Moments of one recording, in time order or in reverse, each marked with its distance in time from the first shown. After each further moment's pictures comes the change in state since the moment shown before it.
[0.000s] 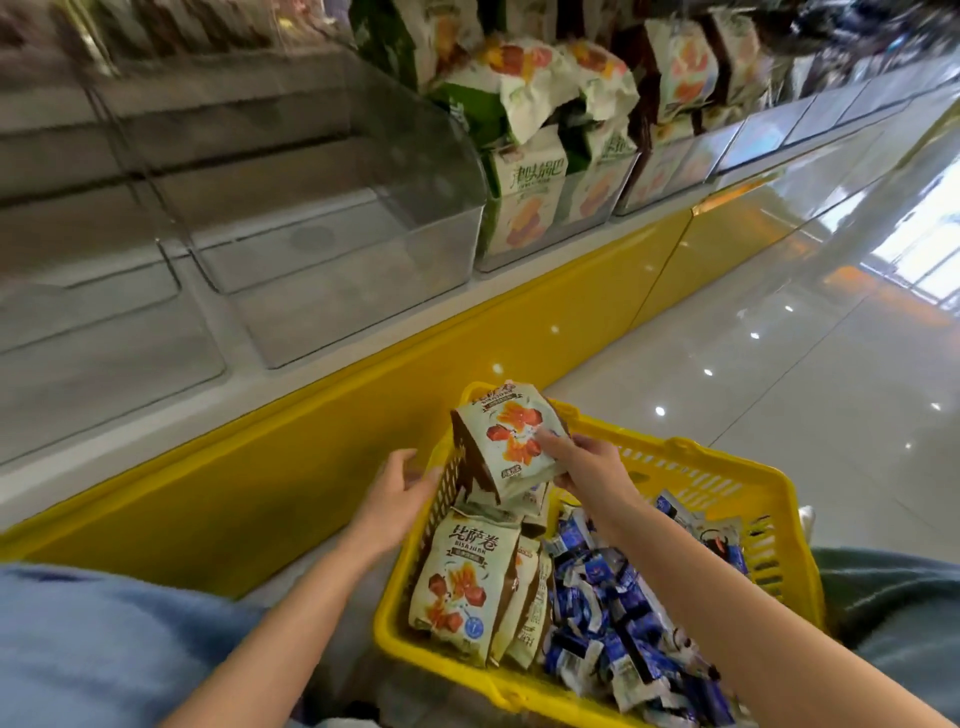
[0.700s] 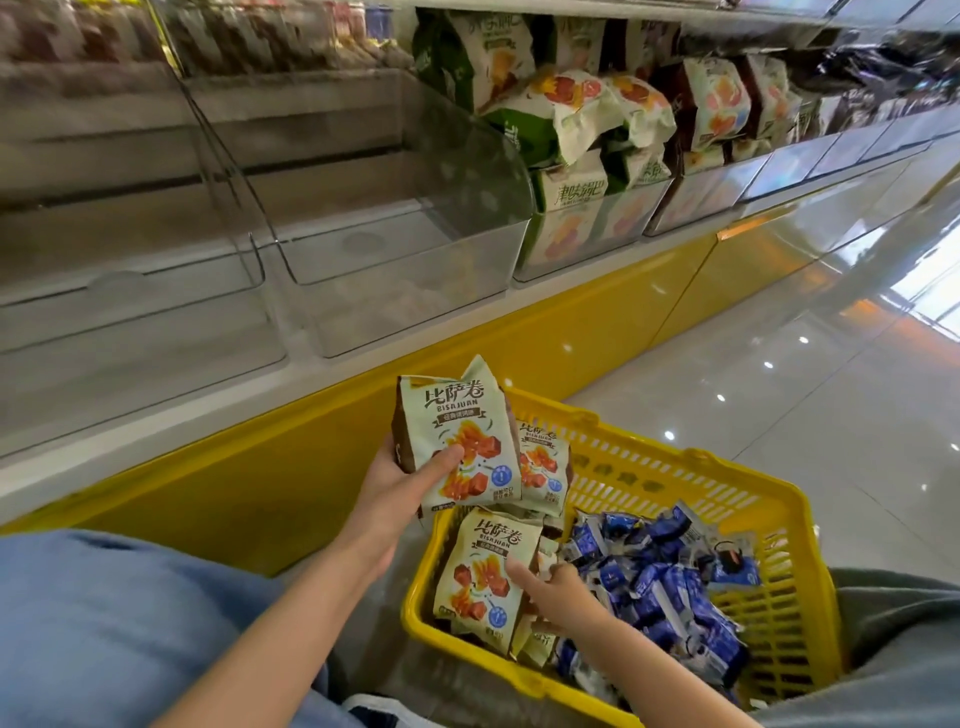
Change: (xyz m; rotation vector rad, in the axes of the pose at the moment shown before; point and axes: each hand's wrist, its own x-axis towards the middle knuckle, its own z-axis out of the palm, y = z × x) left_hand -0.043 0.017 -0.028 -0.782 0.054 0.112; right_hand -0.042 0.098 0.030 -0.356 -0.190 0.350
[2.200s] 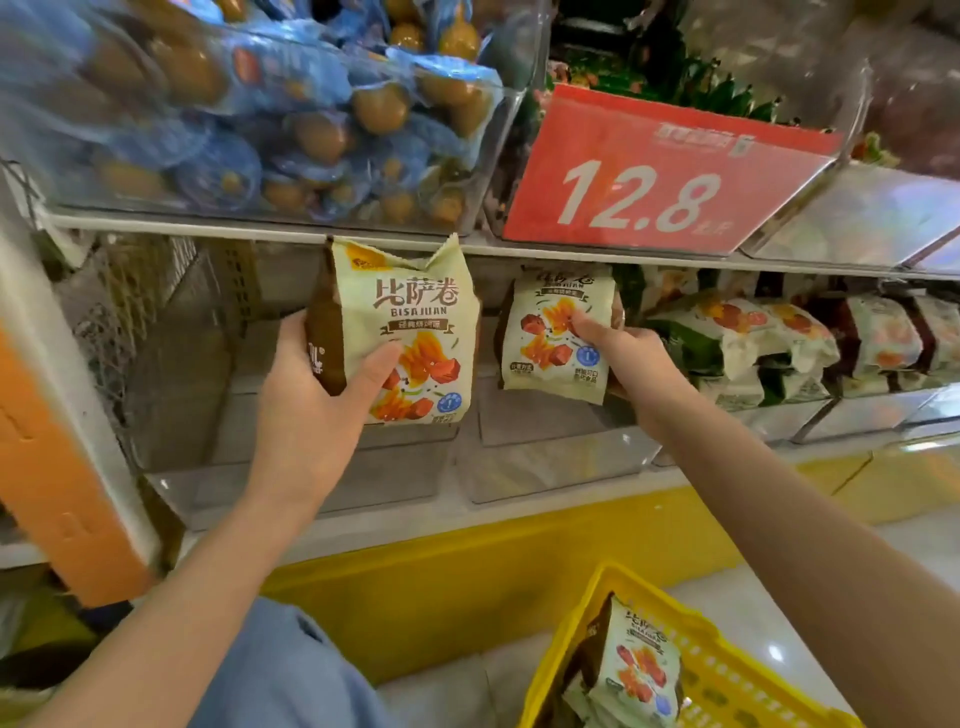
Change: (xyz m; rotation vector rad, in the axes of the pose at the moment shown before) left_hand -0.037 0.212 -0.091 0.369 0.590 0.801; right_hand -0.089 -0.370 0.016 0.170 0.024 -0.780
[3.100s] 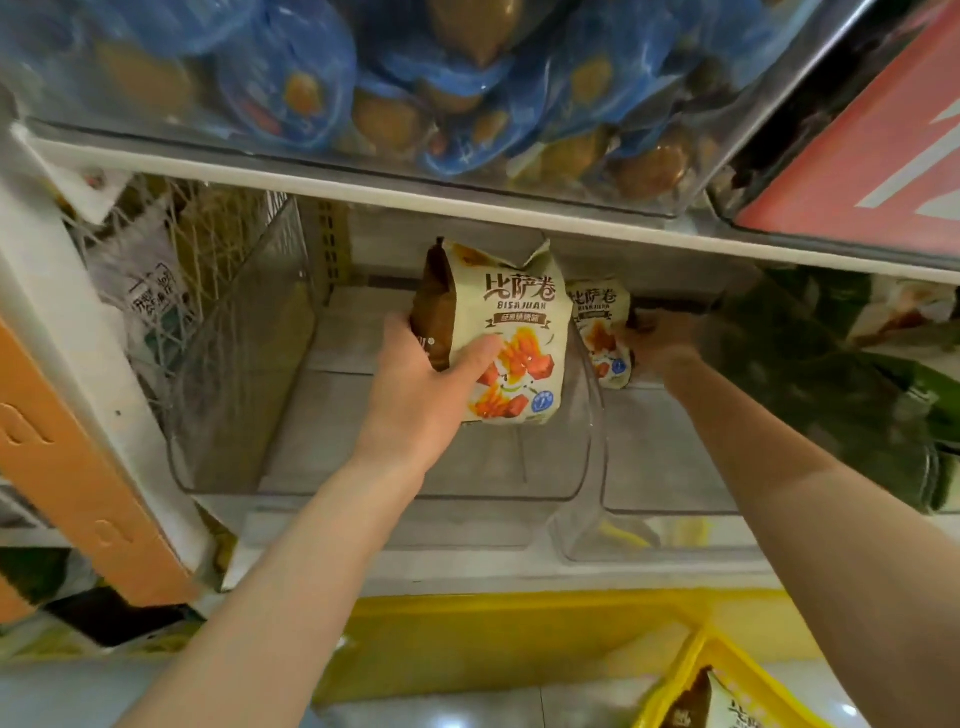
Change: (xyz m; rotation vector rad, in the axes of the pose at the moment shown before) left_hand 0.064 -0.061 0.016 -0.032 0.039 -0.382; right_hand 0.186 0.055 0.093 -0.628 -0.115 -0.101
